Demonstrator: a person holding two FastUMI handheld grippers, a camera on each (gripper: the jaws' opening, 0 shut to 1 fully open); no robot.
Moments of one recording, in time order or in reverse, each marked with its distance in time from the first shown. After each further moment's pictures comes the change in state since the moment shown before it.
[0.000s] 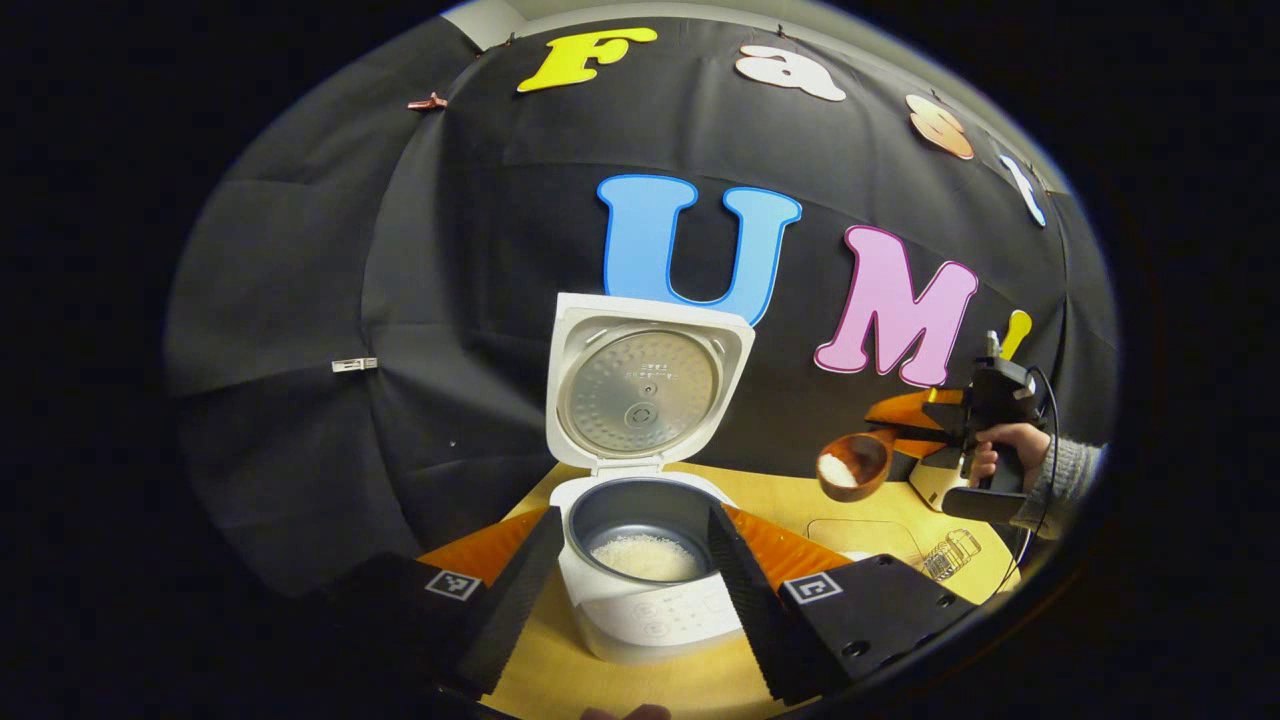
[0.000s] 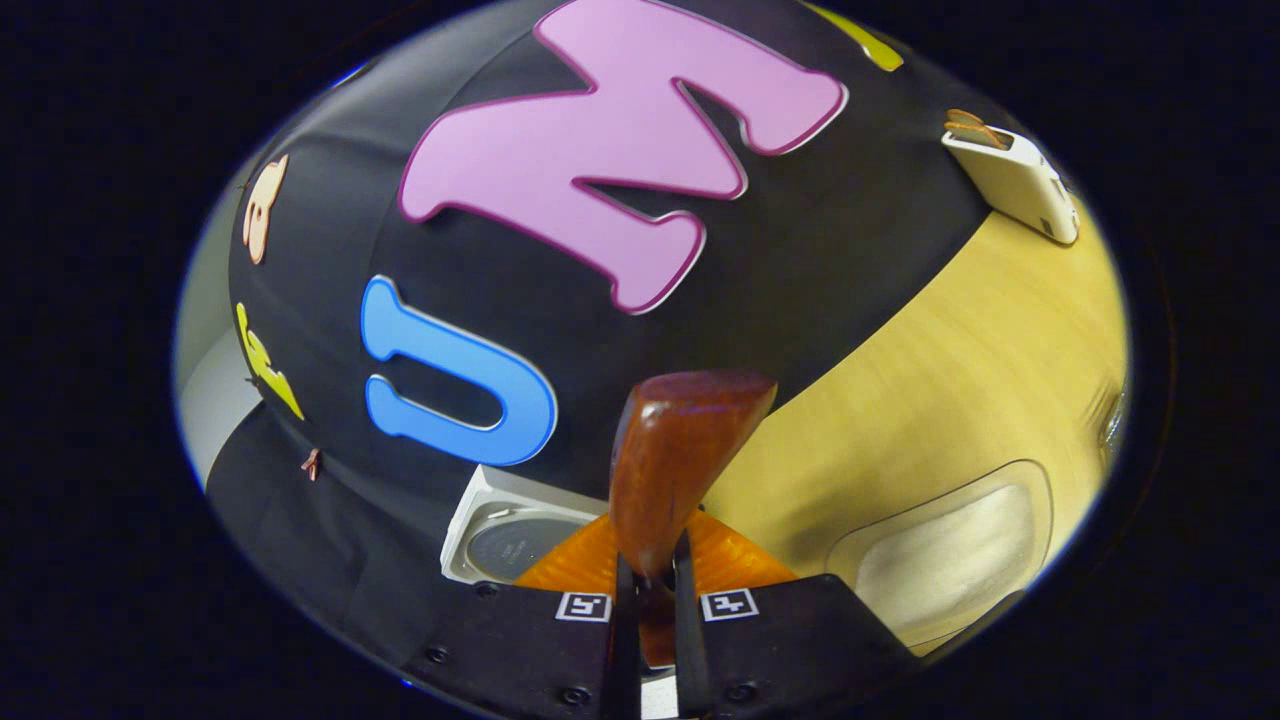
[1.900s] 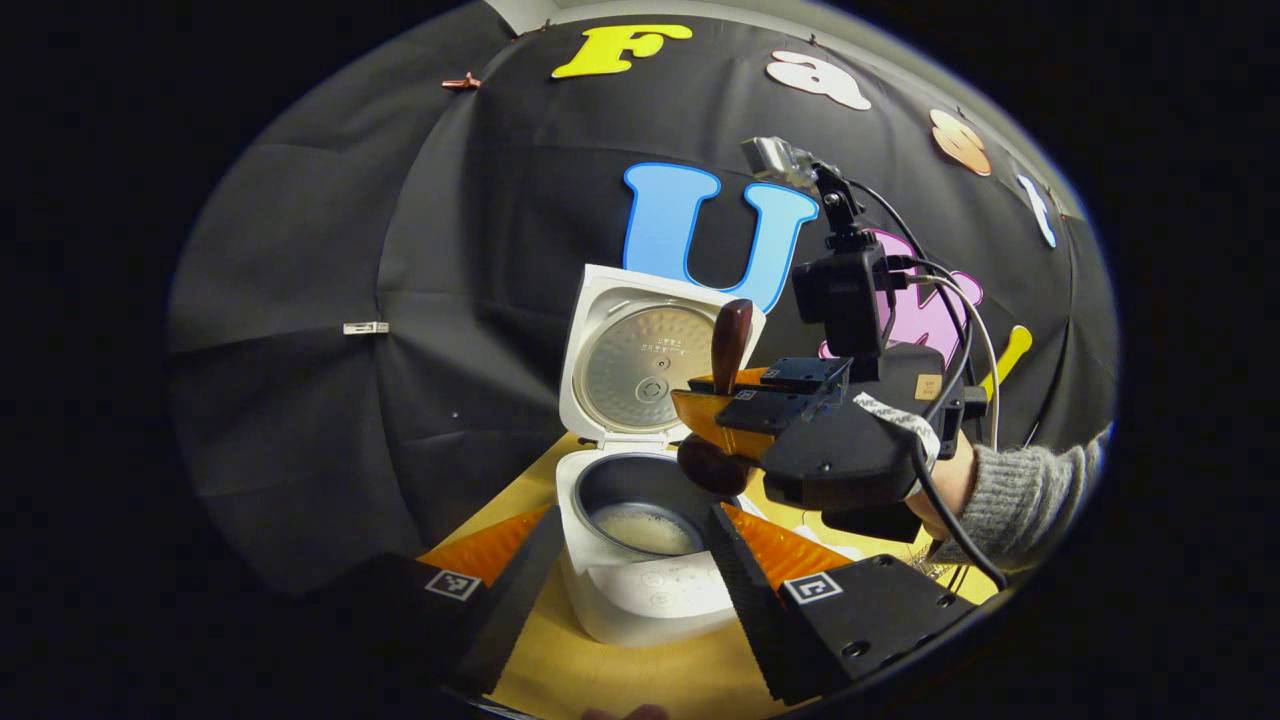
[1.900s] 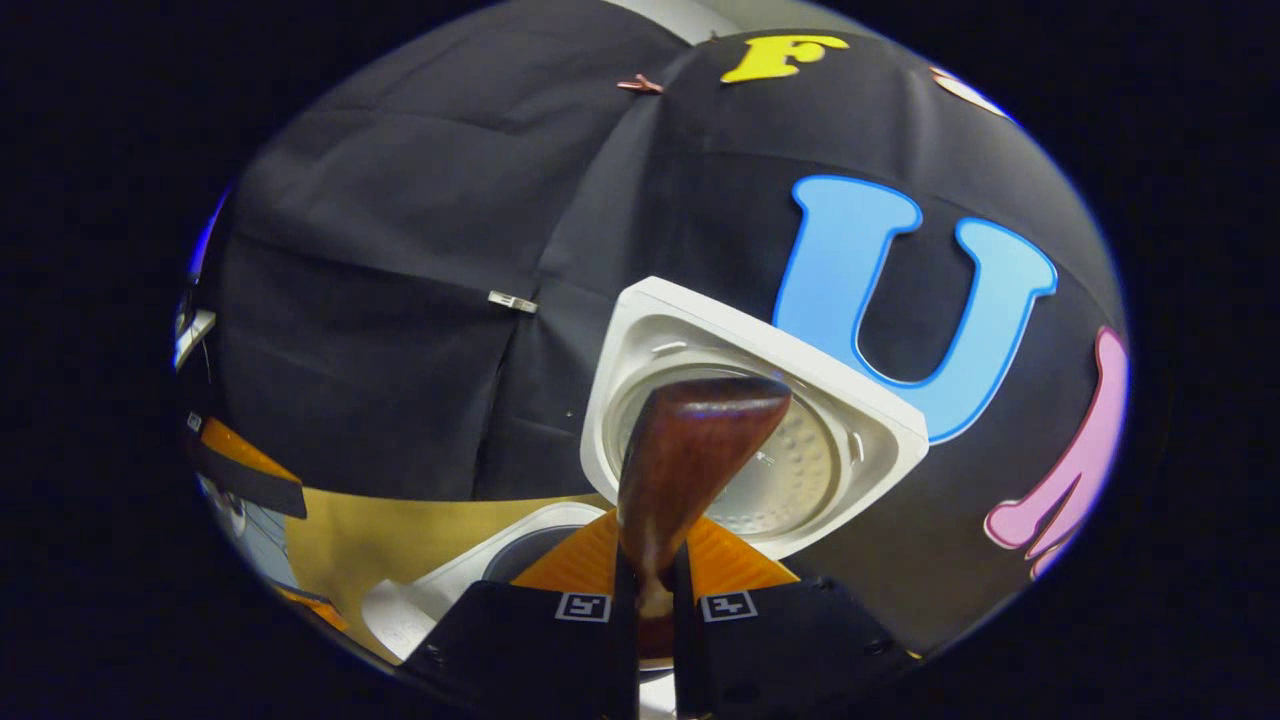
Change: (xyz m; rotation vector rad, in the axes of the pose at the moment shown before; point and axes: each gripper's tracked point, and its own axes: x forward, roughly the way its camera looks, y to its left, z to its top) left arm -0.015 0.007 -0.026 -0.081 0.035 -0.007; right arm 0.045 0.135 -0.203 -1.538 0.090 0.250
